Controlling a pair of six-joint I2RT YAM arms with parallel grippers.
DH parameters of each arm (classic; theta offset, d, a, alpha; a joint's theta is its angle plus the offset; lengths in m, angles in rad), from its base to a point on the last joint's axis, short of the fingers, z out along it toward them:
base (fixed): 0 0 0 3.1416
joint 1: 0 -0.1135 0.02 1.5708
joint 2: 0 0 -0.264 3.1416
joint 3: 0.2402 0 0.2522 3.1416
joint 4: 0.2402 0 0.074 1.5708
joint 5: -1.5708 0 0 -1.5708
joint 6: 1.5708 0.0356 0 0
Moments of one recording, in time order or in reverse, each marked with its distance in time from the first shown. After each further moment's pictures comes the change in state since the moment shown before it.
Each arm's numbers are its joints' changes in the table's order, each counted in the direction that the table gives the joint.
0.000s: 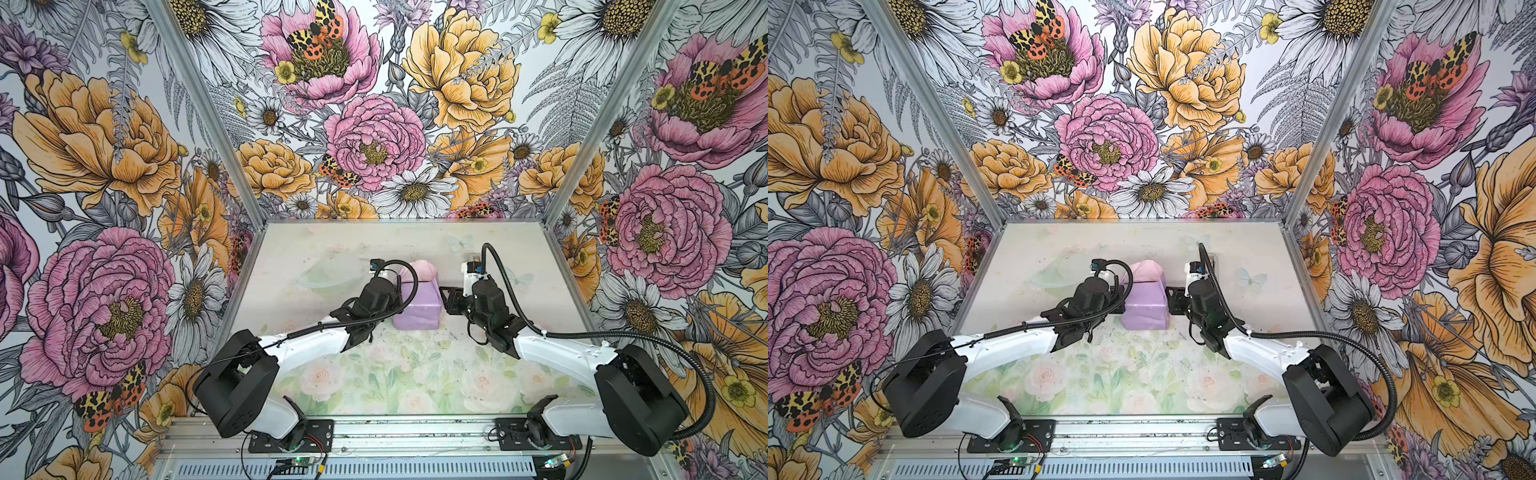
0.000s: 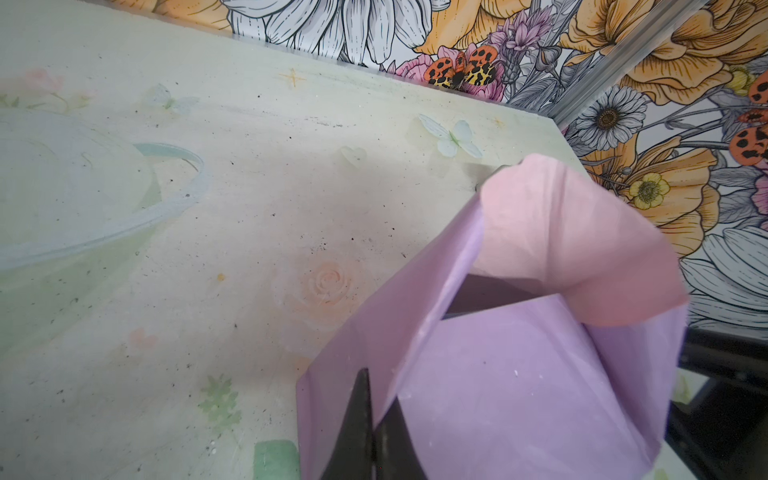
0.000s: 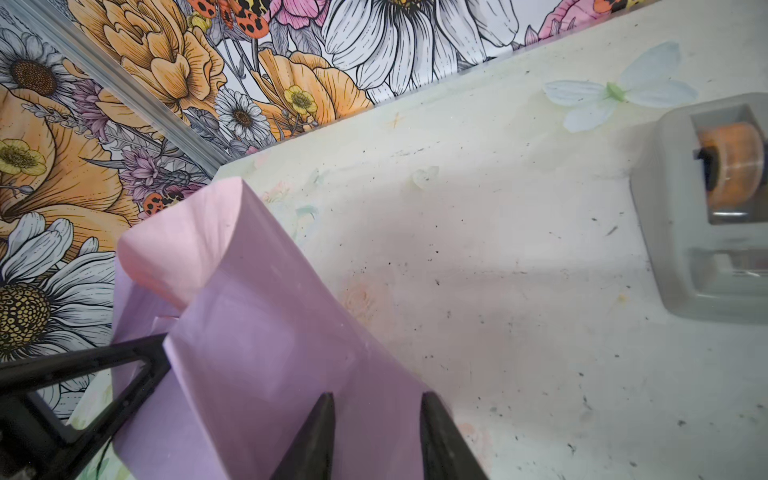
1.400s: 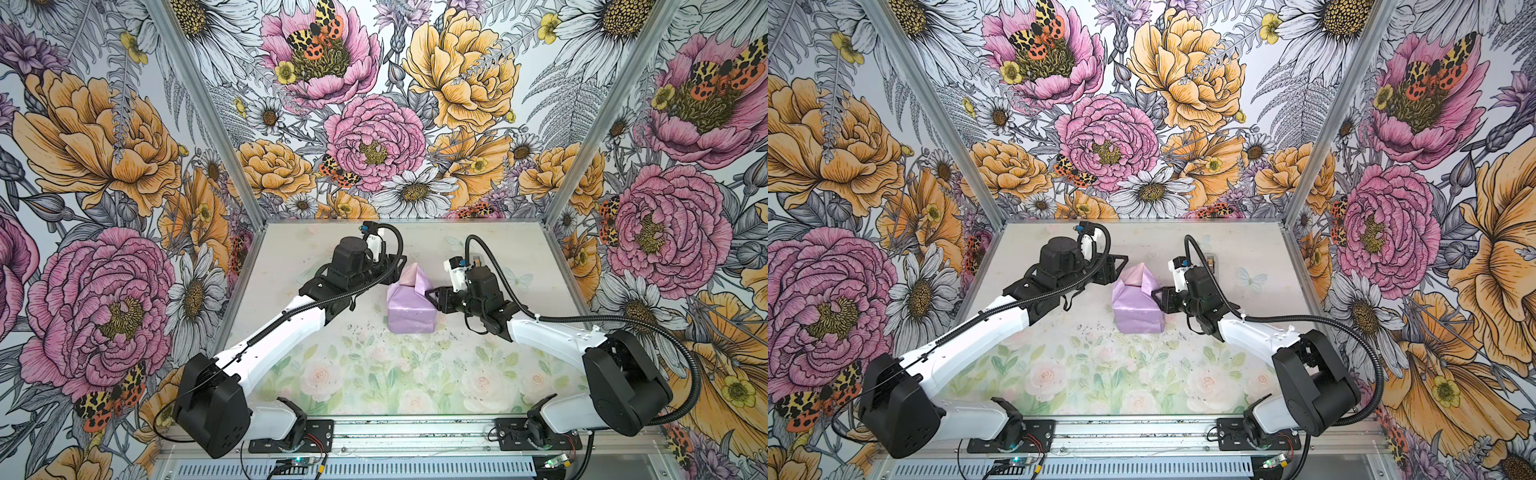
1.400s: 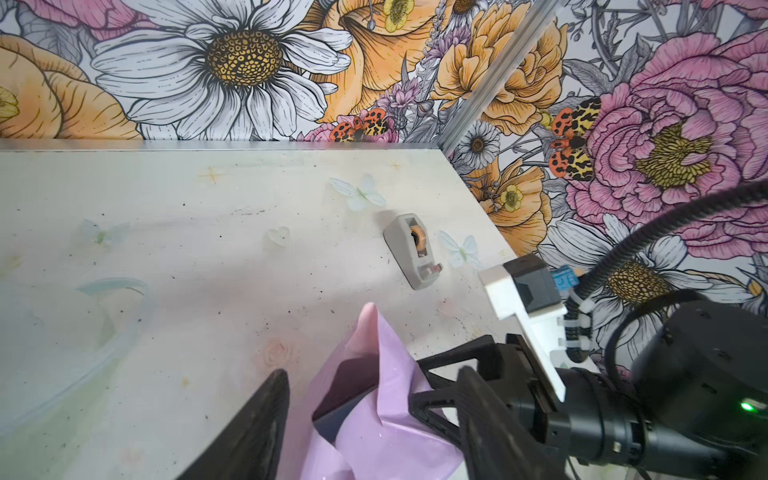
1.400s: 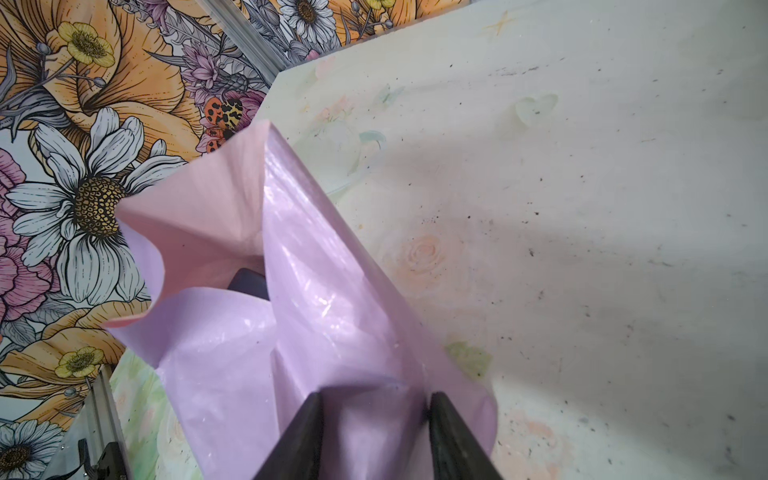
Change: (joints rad) left arm -0.219 -0.111 0.280 0.291 -0.414 0.182; right arm 0.052 0.099 0.141 0.167 0.327 -0.114
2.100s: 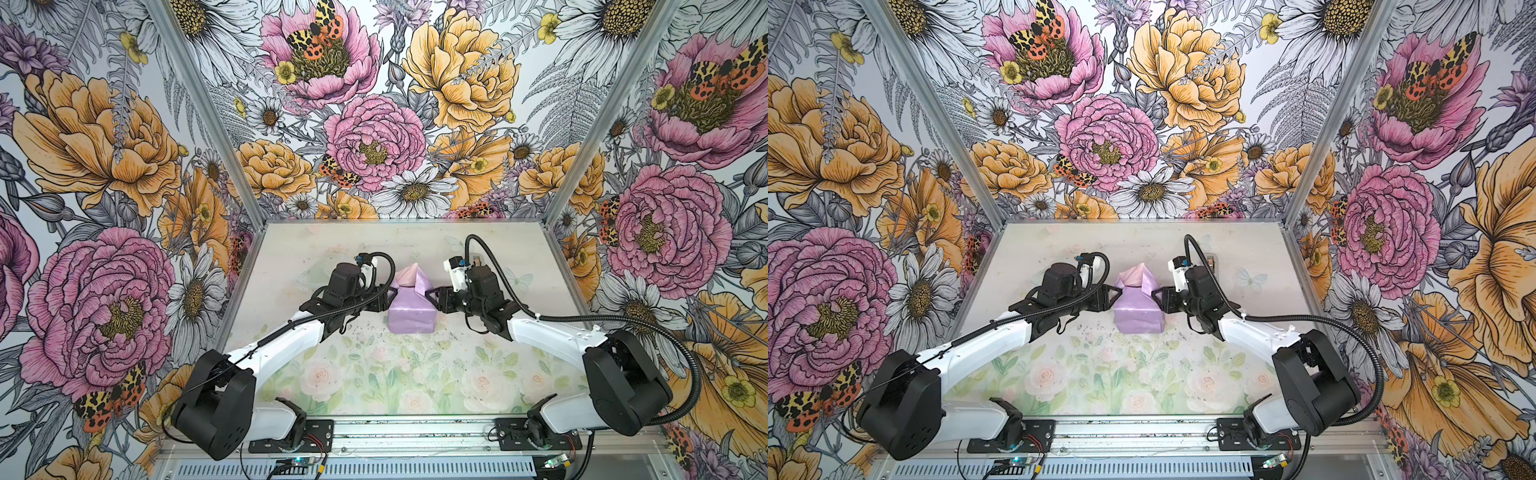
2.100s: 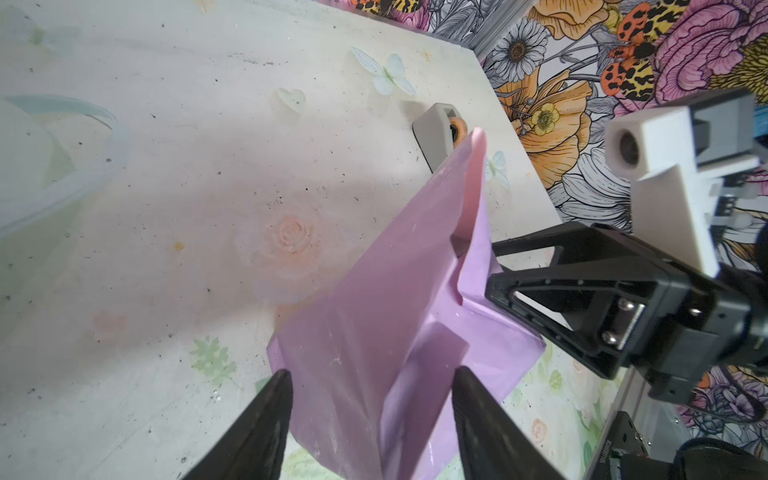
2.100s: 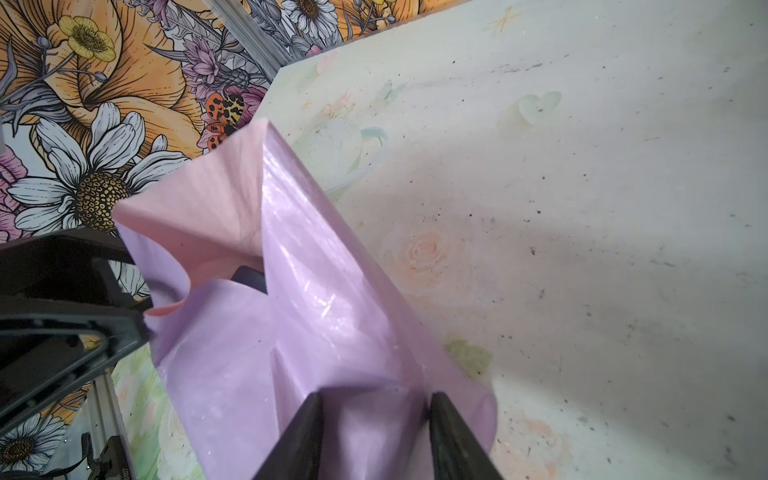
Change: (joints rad) left arm -0.028 0.000 -0.278 -0.115 -0.121 -0.061; right arm 0.003 0.001 0.006 0.011 0.007 -0.007
